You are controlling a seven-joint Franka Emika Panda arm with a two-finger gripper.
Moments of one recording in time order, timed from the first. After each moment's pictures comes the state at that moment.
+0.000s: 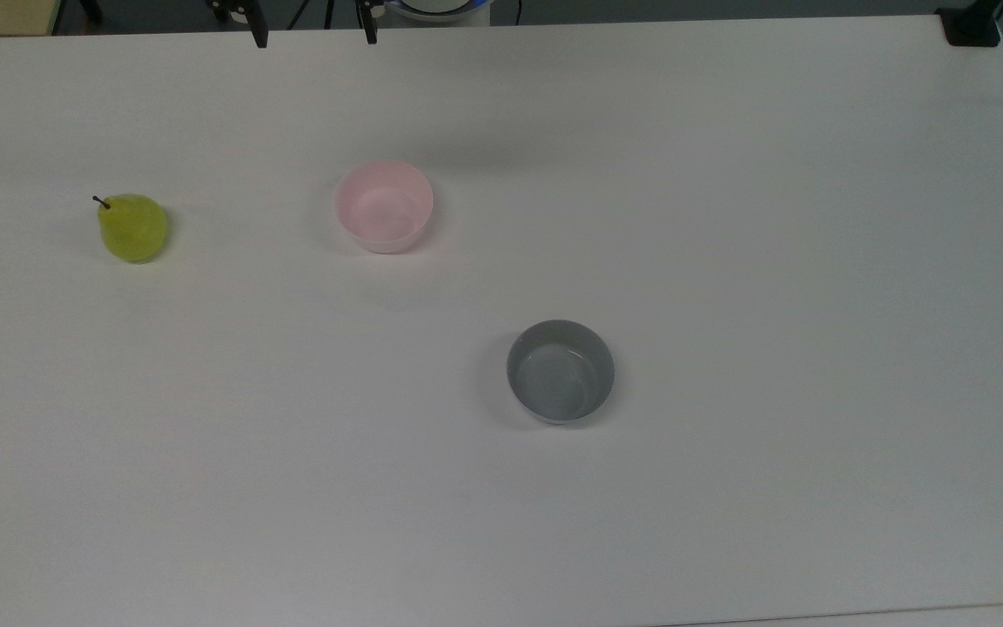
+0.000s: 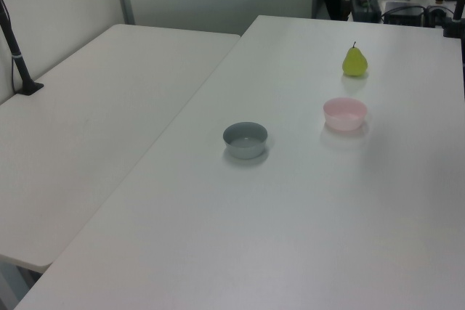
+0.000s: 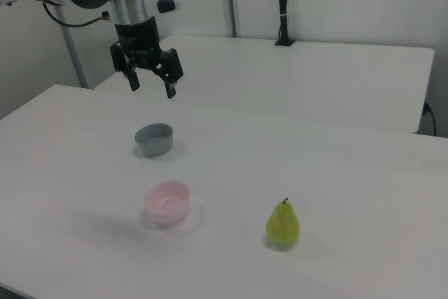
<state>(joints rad) 0.01 -0.01 -0.10 -1.61 0.04 1.67 -0.15</state>
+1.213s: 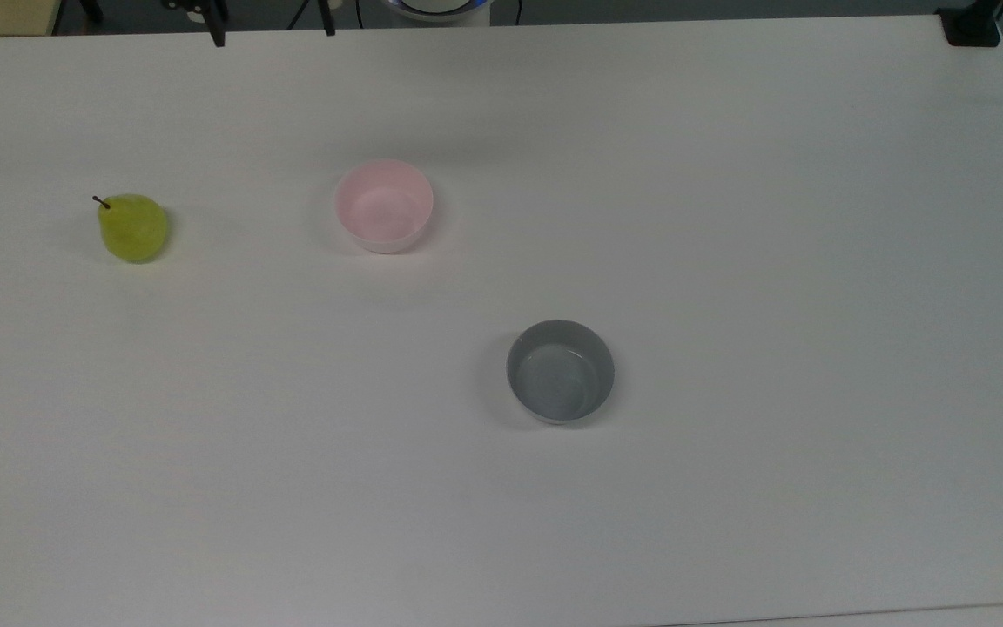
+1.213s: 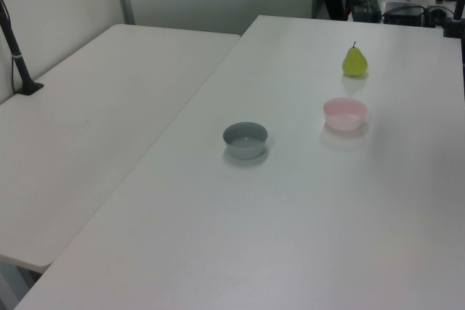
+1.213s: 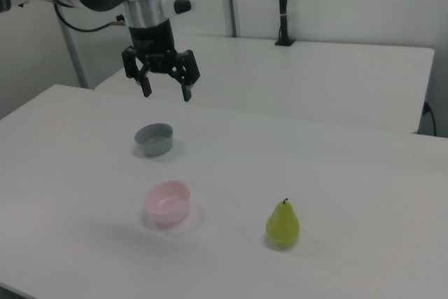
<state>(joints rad) -0.05 -0.01 -0.11 -1.61 0.02 1.67 -0.33</state>
